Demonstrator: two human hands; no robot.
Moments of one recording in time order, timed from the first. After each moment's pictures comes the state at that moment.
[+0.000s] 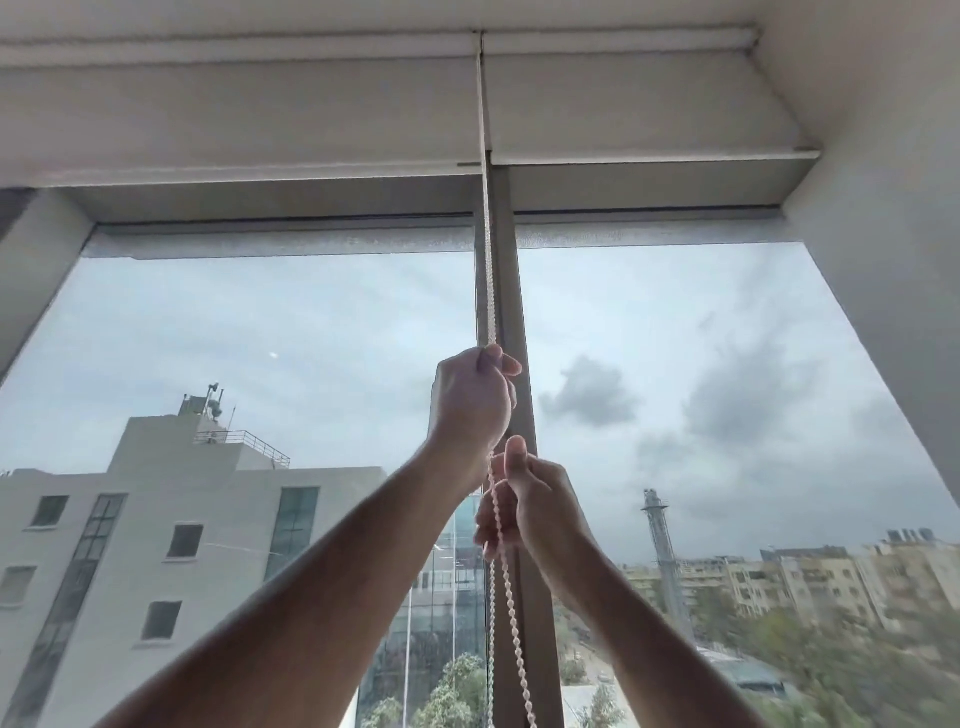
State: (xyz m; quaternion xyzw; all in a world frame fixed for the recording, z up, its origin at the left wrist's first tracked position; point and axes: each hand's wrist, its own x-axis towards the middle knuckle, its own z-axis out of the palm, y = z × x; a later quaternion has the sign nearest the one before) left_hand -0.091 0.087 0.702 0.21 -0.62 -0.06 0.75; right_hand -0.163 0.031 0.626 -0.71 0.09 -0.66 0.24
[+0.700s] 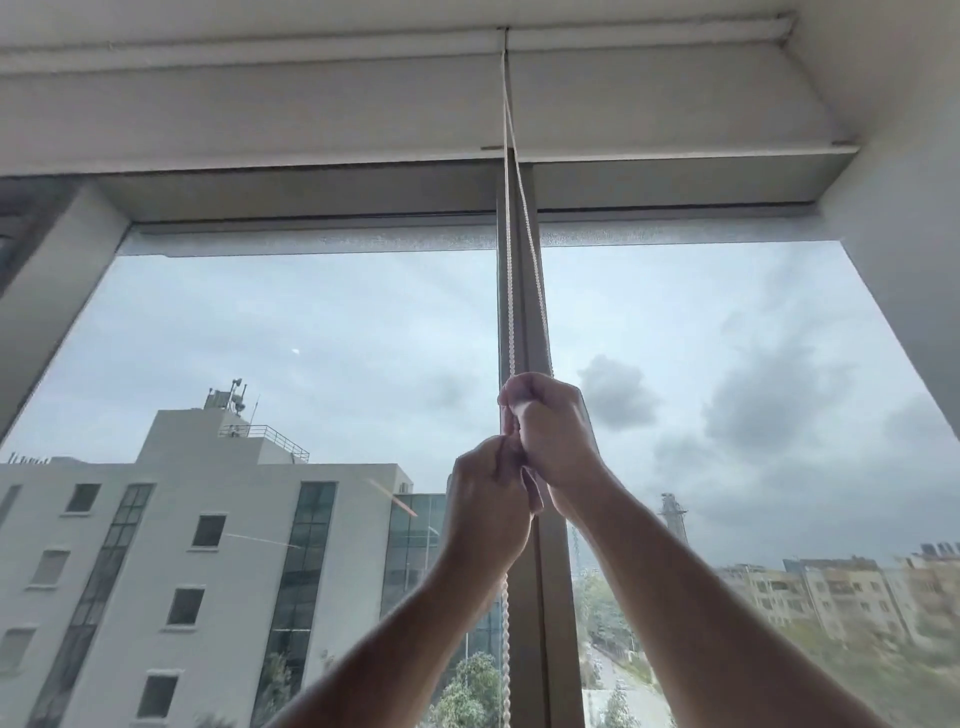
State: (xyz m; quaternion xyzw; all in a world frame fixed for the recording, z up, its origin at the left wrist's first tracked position) left_hand -0.076 0.058 0.627 0.21 -0.65 0.01 0.73; right_hand -0.150 0.044 0.687 -0.68 0.14 -0.71 0.11
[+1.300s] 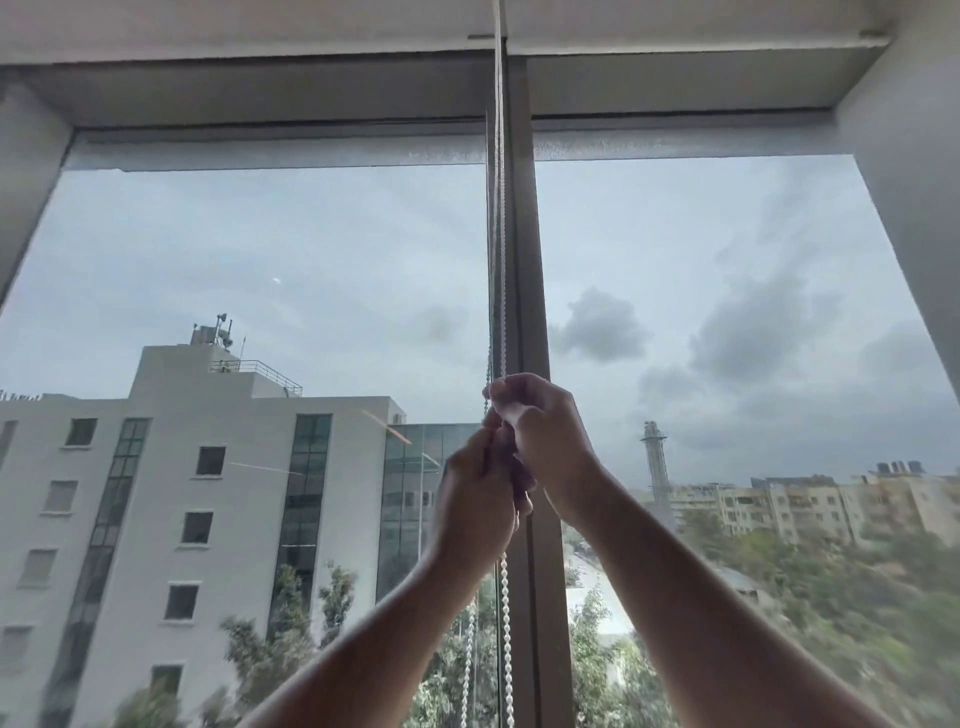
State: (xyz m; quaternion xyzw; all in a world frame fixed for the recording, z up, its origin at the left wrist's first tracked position) left_hand -0.069 0.027 0.564 0.22 -0.67 -0.05 0.70; right_hand -0.154 0.018 0.617 -0.68 0.19 -0.67 0.21
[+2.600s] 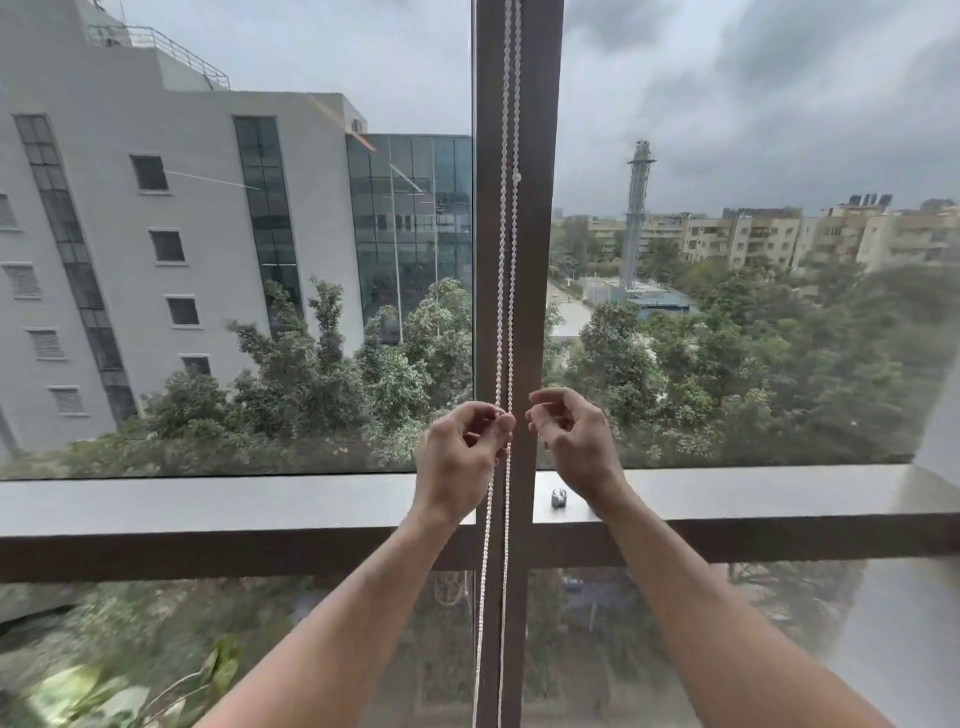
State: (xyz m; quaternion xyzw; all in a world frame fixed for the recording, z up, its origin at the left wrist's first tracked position) left_hand -0.055 -0.051 0.266 0.41 -0.62 -0.24 0.62; right_hand -0.211 -0.081 0.270 -0.65 0.44 -0.57 0.23
